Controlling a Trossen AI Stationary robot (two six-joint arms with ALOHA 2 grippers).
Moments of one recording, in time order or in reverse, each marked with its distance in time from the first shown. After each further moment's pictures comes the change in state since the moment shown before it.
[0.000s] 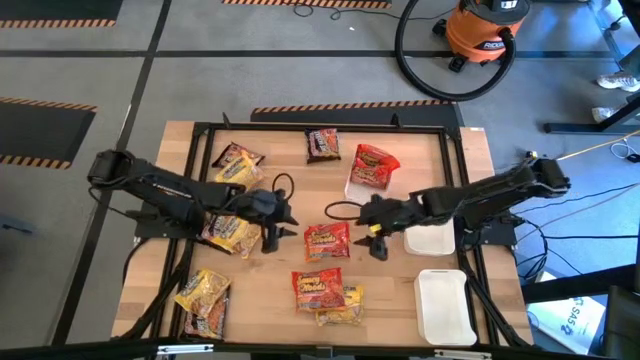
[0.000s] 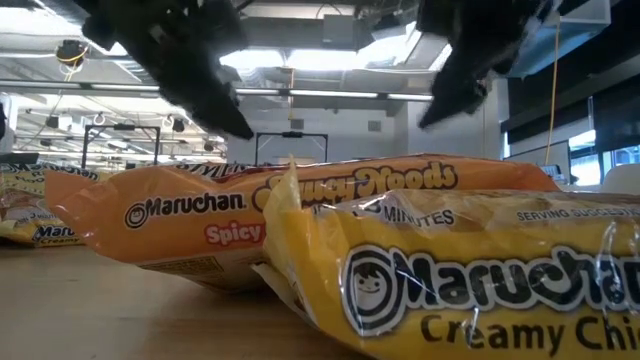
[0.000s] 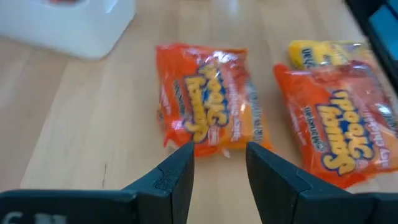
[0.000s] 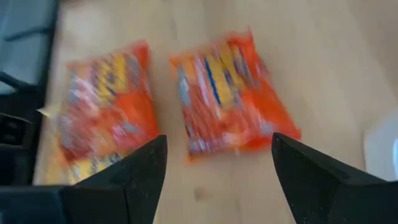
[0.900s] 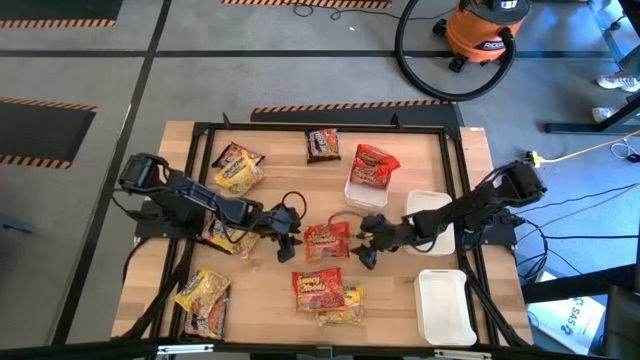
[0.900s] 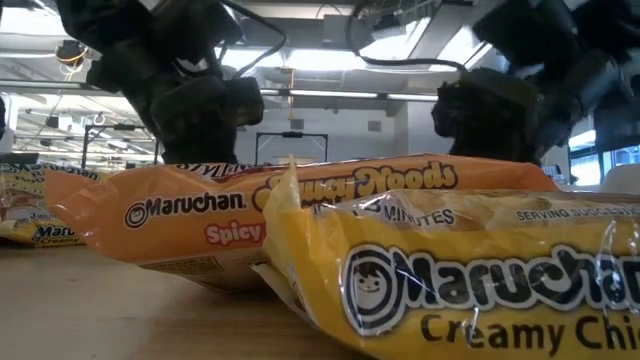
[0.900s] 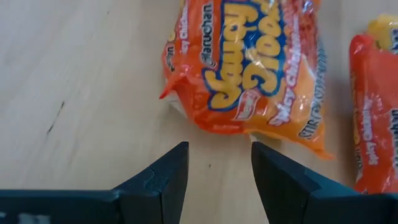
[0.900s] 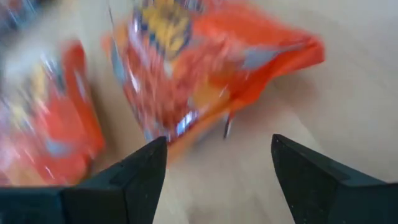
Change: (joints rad) left arm -0.056 0.294 -0.008 0.170 -0.102 -0.317; right arm 0.083 0.217 -0.343 0.655 0.169 0.423
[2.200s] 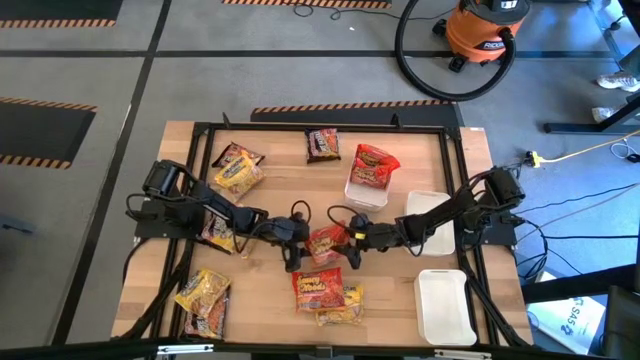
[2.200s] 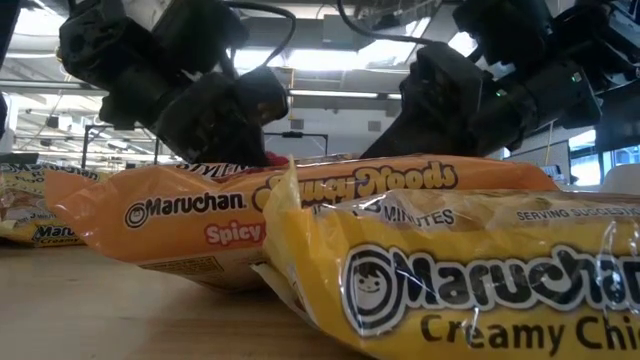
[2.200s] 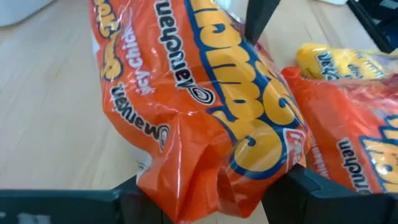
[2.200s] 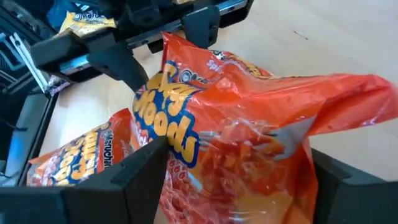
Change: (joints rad) left arm -0.022 0.200 -0.002 0.456 0.042 0.164; right arm -0.004 0.180 0.074 0.364 0.047 -0.168
